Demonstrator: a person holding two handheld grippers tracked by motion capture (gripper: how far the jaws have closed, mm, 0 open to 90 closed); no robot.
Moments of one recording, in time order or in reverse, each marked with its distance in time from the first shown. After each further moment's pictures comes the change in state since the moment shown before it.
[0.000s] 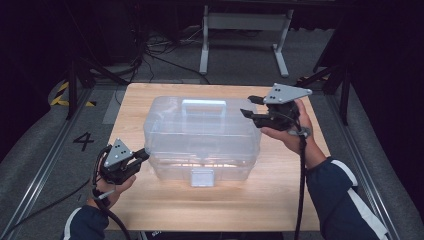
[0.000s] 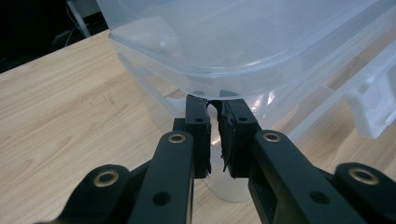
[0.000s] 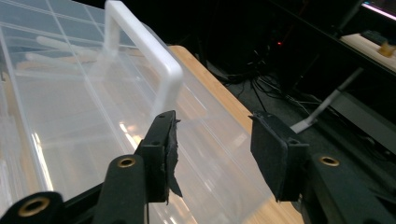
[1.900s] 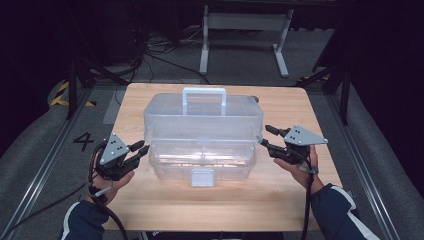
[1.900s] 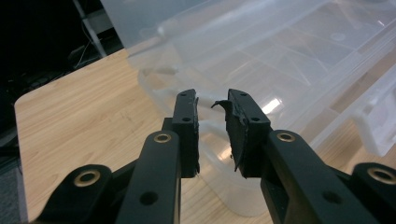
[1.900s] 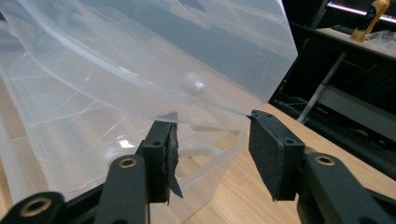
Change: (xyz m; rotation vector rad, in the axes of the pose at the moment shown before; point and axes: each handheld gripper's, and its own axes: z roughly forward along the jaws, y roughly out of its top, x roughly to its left) left arm 0.005 0.010 -0.012 -0.035 0.043 0.025; right arm 0.021 -0.125 -0.008 -0.142 -0.083 0.103
